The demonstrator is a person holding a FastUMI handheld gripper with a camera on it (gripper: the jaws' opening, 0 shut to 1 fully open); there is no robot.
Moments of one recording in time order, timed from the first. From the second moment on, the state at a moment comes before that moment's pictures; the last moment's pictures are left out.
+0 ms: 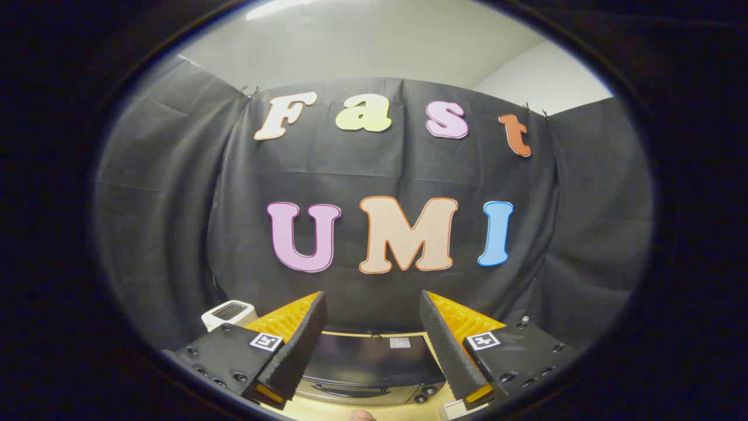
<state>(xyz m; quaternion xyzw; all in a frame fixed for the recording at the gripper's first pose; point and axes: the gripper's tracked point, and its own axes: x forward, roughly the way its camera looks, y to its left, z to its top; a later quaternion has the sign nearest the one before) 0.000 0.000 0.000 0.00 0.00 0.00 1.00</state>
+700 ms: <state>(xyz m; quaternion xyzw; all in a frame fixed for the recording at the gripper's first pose) -0.007 -0.001 0.014 0.02 -0.03 -0.01 1.00</state>
